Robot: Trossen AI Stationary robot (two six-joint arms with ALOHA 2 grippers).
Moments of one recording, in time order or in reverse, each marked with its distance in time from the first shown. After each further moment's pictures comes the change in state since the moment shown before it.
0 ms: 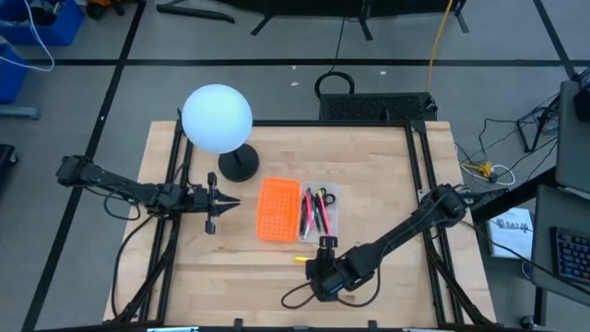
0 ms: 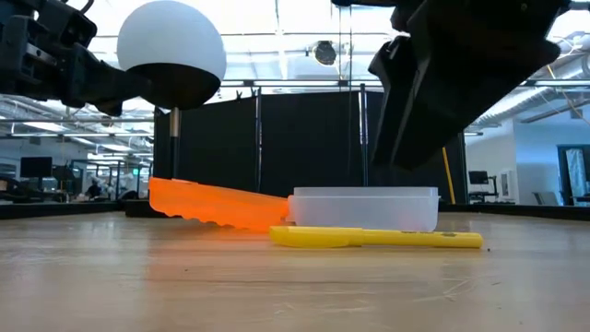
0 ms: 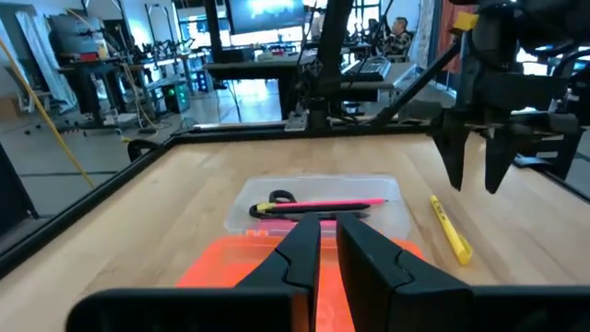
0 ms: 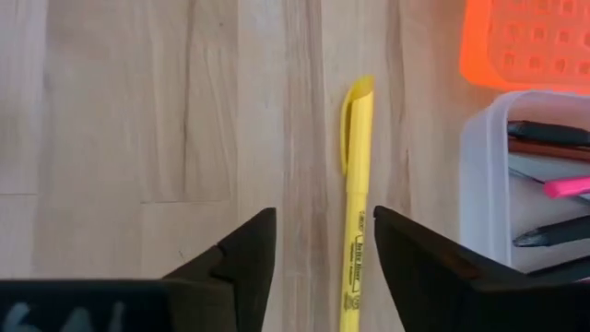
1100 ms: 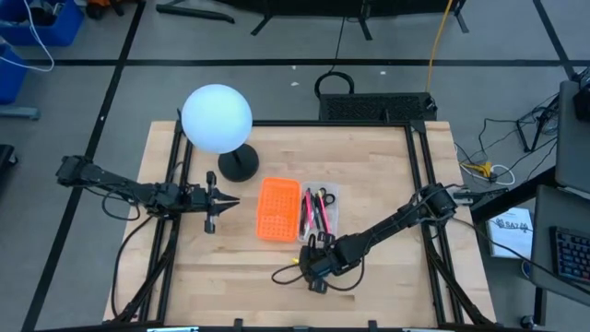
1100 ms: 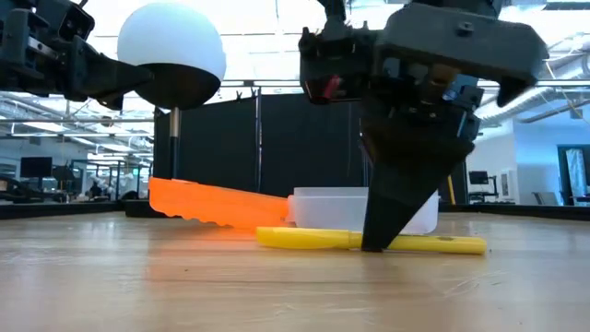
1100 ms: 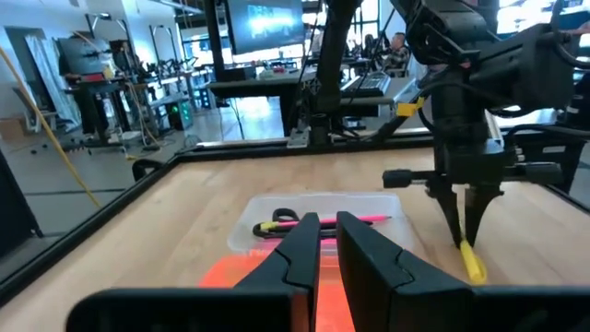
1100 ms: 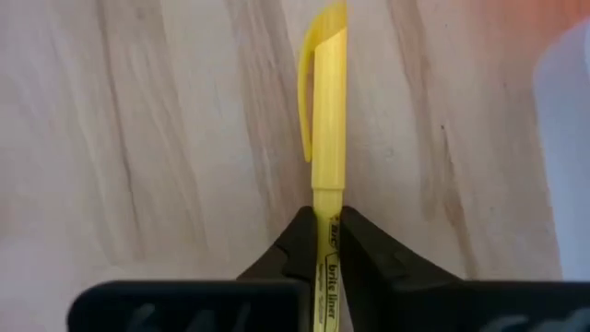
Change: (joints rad) left arm 0.000 0.000 0.000 0.050 -0.001 0.037; right arm -0.092 0.102 -0.164 0.170 -0.224 0.159
